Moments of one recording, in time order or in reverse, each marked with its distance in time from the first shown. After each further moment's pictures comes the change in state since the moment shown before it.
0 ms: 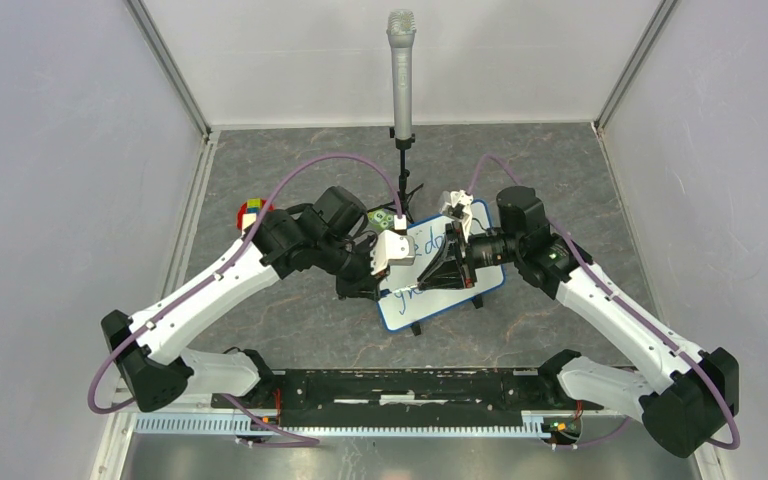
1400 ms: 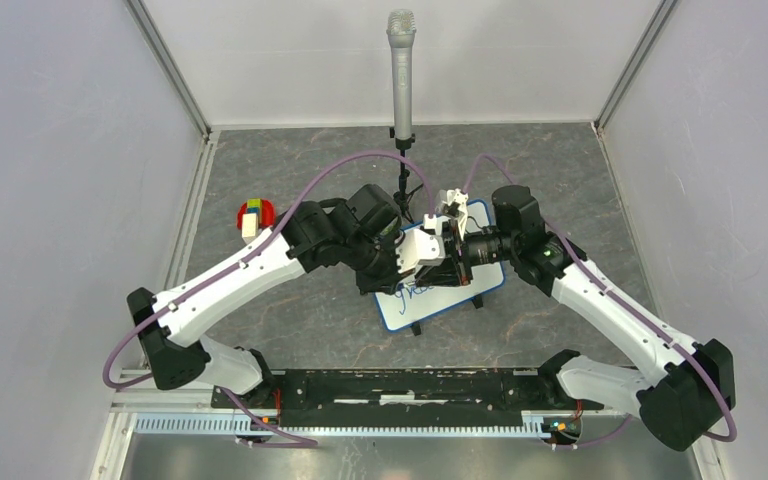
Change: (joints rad) left arm -0.129 0.142 0.176 -0.041 -0.169 -0.068; right arm 0.015 0.034 -0.002 0.026 0.027 -0.007
